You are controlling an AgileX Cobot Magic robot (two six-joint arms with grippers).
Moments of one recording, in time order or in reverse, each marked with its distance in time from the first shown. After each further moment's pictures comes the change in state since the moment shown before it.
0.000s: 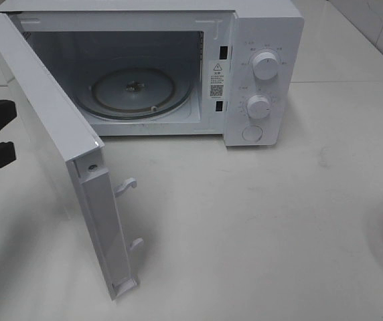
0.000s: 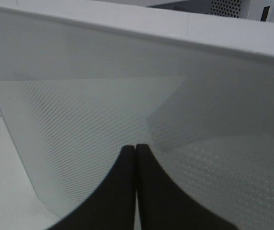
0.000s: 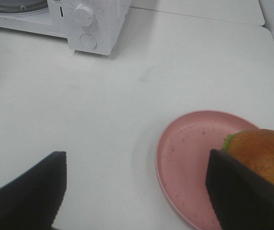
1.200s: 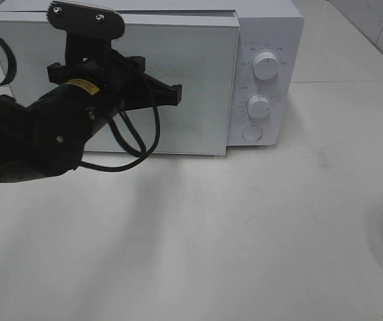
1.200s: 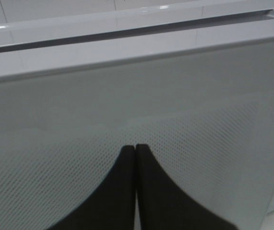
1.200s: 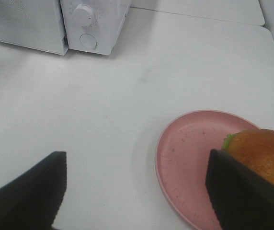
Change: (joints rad) left arm -0.593 0.453 -0.586 -1.036 0.008 0.636; right arm 0.000 0.000 0.000 0.000 0.000 0.000
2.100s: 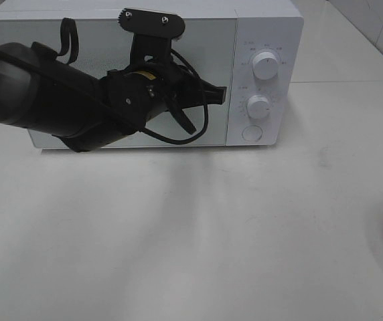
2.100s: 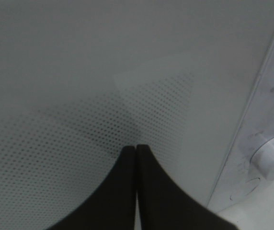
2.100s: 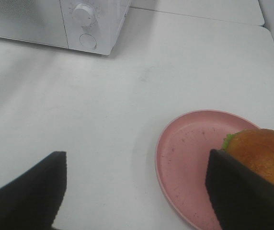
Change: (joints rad) left arm -0.007 0.164 -0.286 -0.141 0.257 0.132; right arm -0.001 0.000 0.000 0.000 0.000 0.000
